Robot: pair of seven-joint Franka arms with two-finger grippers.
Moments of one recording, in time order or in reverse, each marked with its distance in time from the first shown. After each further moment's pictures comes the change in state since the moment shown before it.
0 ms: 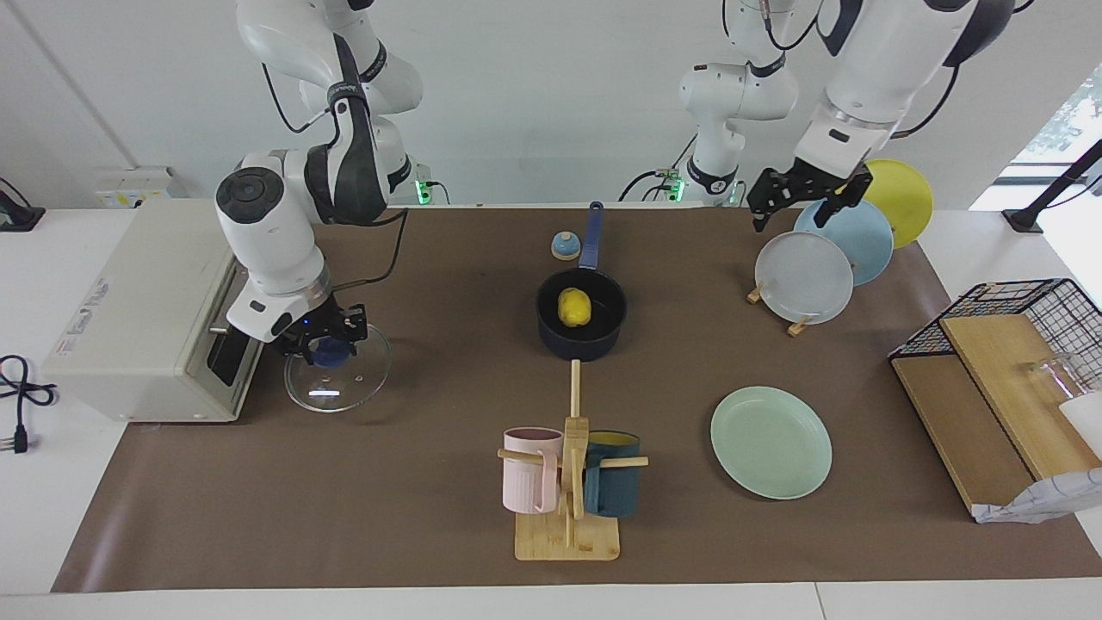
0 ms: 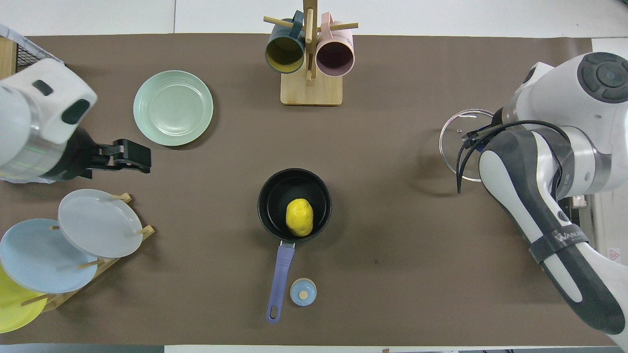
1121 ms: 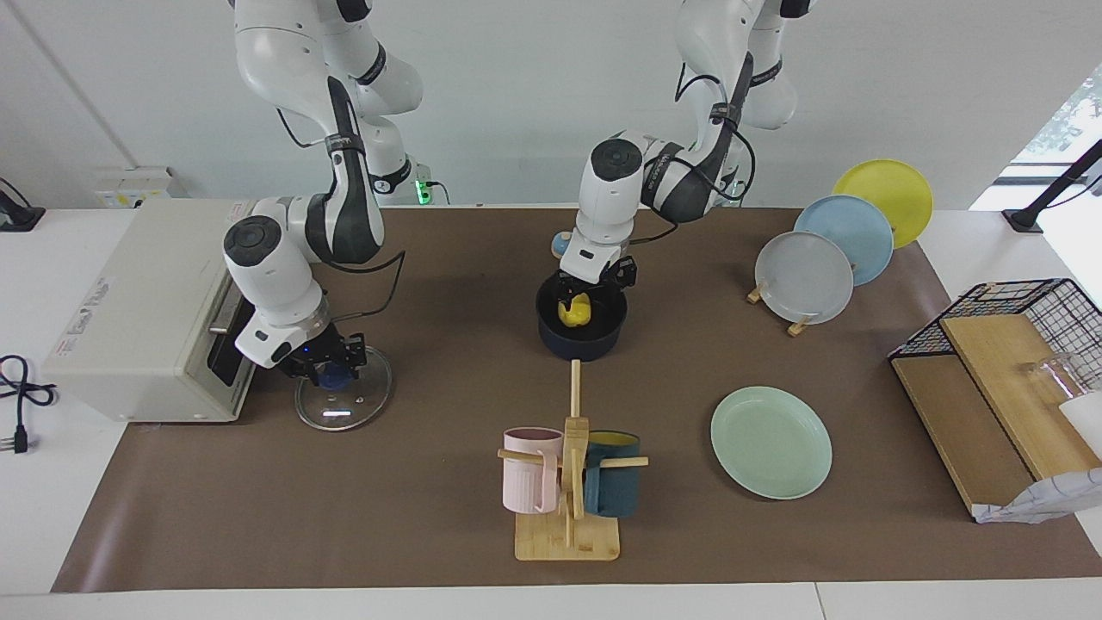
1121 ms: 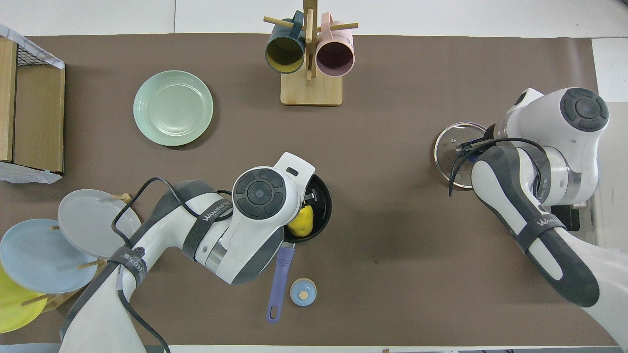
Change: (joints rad) left arm -0.375 0.247 -0.006 -0.354 -0.010 0.642 -0.511; right arm -0.043 0.068 0.000 -0.111 0.061 0.173 0.001
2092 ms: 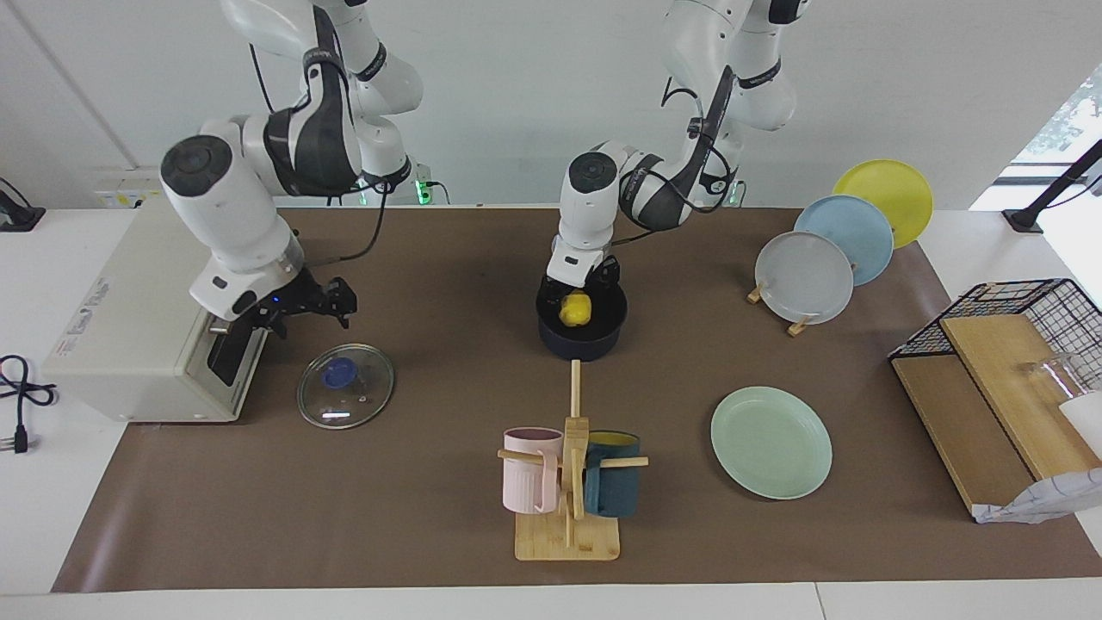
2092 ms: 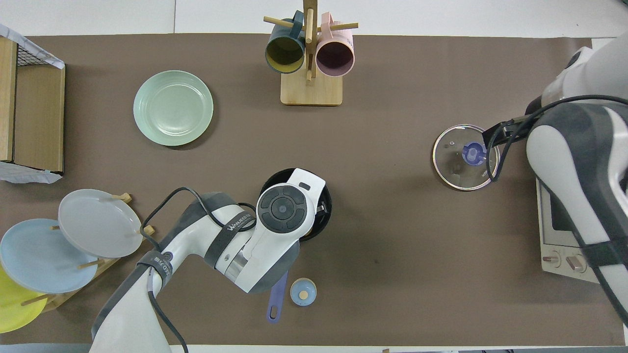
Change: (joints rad) left arm -0.052 0.030 -0.002 -0.030 -0.009 0.035 -0.106; right arm 0.007 -0.116 -0.001 0.371 -0.006 -0.592 0.020
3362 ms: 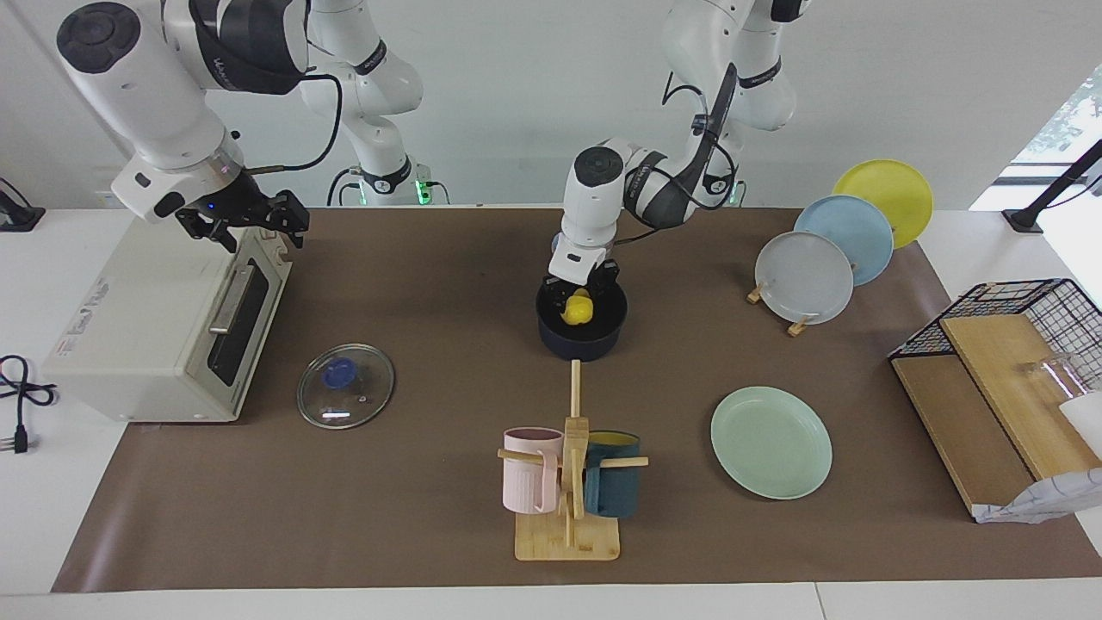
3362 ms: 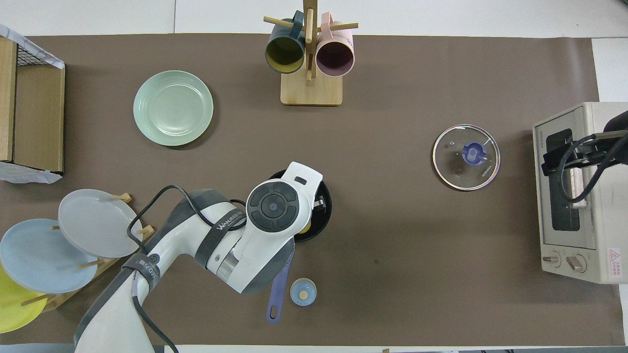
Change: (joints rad) left arm 0.007 -0.043 0.013 0.024 -0.002 -0.035 0.014; right arm -0.007 -0.122 -0.061 0.005 -0.020 -0.210 0.021
